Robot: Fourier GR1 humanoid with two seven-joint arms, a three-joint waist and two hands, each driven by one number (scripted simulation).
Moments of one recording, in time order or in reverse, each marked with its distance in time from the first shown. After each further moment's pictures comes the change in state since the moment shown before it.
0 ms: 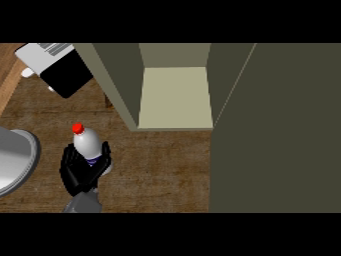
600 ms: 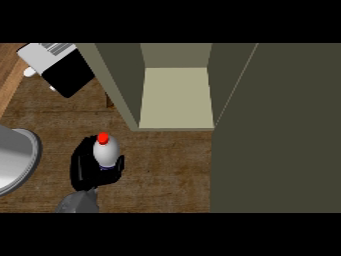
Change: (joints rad) left arm 0.014 0.088 -0.210 -0.104 -0.128 -0.210 0.159; right arm -0.023 -0.008 0.002 0.007 -0.002 -0.015 -0.003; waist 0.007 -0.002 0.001
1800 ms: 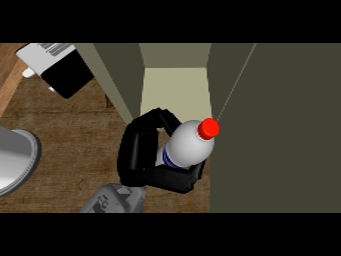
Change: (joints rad) left arm -0.132 -0.087 -0.402 -0.690 -0.223 0.543 0.587; right arm -0.058 0.008 -0.022 0.008 -0.013 0.003 0.037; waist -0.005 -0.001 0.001
